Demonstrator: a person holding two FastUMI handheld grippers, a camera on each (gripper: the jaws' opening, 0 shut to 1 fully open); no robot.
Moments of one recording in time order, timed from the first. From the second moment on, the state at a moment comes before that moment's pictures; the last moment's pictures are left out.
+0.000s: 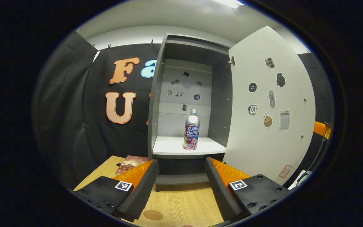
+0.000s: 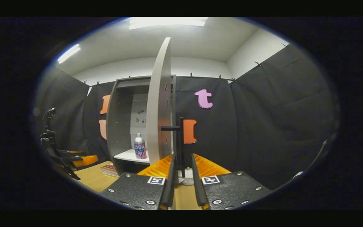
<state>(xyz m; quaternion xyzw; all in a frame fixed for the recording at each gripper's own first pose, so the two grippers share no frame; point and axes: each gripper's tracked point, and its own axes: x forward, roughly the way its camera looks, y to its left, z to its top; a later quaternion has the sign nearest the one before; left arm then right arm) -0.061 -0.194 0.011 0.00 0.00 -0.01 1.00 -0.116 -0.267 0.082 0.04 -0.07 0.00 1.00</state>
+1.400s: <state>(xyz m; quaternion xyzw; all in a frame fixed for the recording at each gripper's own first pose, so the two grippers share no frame) 0.067 -0.171 0.033 0.03 -0.05 -0.17 0.98 -0.002 -0.051 0.038 0.01 -0.04 -0.01 1.00</state>
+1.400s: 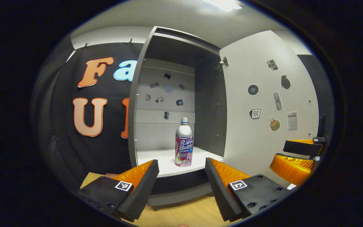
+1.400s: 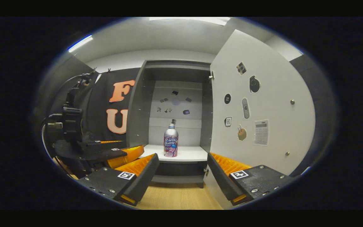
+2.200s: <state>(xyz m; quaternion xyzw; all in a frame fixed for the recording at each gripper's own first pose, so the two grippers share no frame) 0.182 -0.216 0.023 0.01 -0.04 -0.19 0.98 0.077 -0.071 0.019 0.01 -0.01 -0.04 1.00</state>
